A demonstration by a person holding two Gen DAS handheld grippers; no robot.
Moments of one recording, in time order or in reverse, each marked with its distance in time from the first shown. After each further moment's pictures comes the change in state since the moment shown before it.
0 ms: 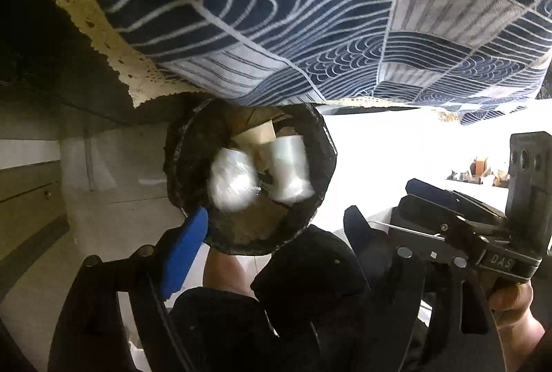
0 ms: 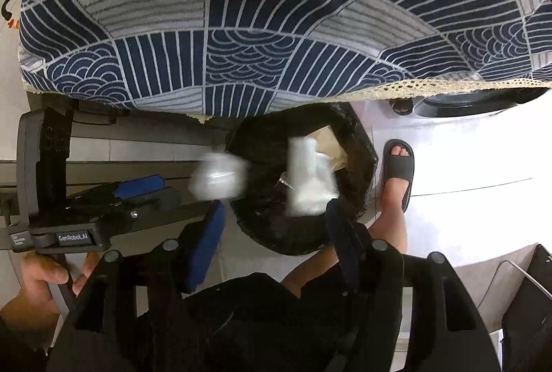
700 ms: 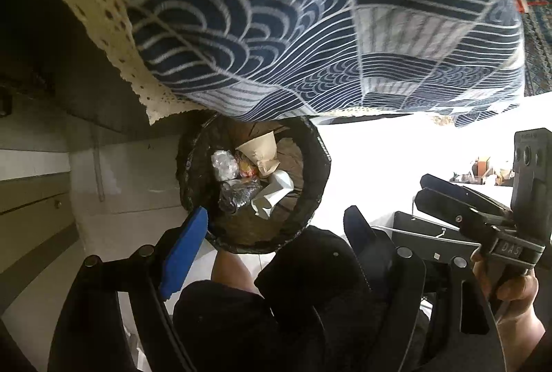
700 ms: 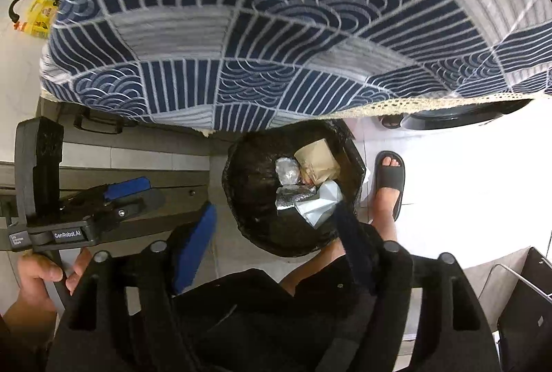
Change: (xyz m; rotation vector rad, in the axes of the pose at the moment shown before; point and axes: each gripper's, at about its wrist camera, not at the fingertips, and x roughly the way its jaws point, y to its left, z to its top) left arm -0.044 -0.010 -0.006 0.032 -0.055 0.005; right arm -0.041 0.012 0.000 -0.011 -0.063 -0.019
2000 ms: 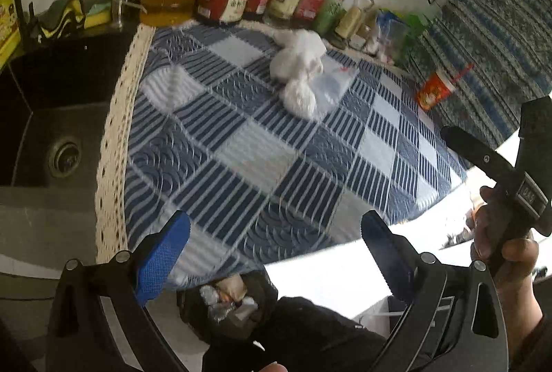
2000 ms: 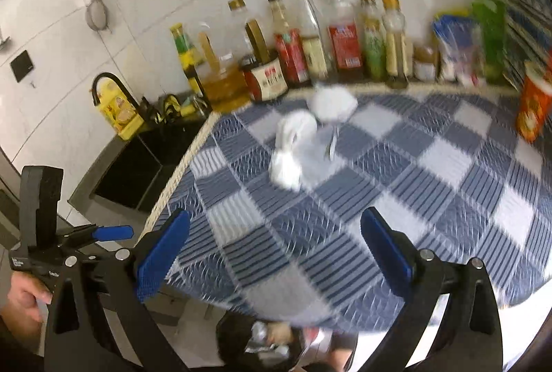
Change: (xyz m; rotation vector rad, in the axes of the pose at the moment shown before) left arm -0.197 -0.125 0.088 0.123 -0.484 0.011; right arm -0.247 0.054 0.132 -0.363 -0.604 0.001
